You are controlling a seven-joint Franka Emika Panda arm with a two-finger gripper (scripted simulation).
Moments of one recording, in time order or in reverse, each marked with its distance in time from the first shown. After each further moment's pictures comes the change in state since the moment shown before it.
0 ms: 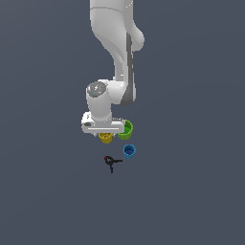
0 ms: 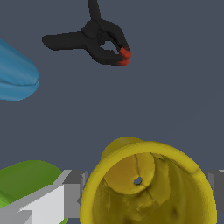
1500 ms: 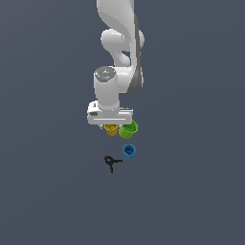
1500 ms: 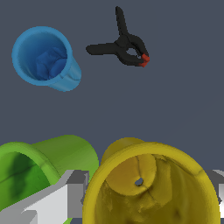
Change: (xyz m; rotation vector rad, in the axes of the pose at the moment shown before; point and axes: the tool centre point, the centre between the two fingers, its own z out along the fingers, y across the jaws) arm -0.017 -0.033 -0.048 0.002 -0.010 -0.002
